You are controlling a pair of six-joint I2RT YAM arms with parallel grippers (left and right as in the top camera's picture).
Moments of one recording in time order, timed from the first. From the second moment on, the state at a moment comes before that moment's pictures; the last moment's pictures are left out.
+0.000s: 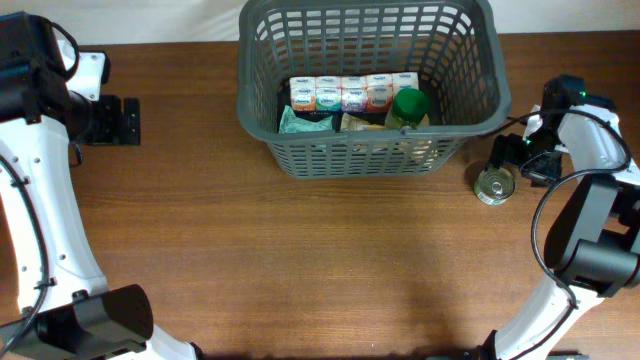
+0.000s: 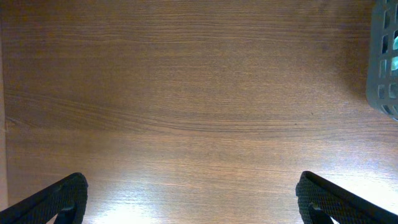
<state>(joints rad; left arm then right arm) 0.28 1.77 2.07 -1.45 -0.01 0.26 -0.30 2.07 1.58 -1.07 -0.06 0.07</state>
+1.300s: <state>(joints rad) 0.28 1.77 2.07 -1.45 -0.01 0.26 -0.29 2.06 1.42 -0.90 -0.17 -0.04</state>
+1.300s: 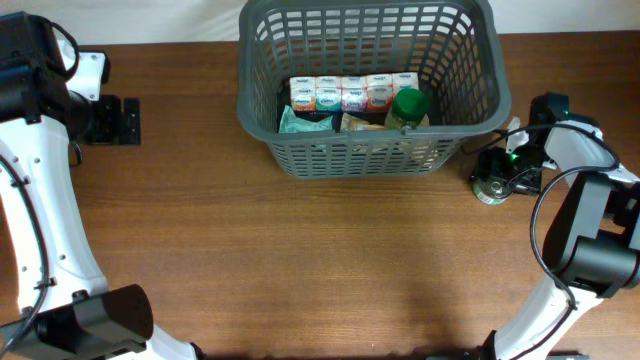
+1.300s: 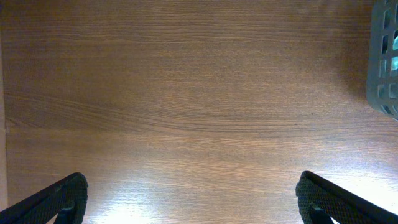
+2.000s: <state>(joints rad) 0.28 1.77 2.07 -1.45 -0.01 0.26 -0.29 2.01 1.34 -0.81 -0.15 -0.03</state>
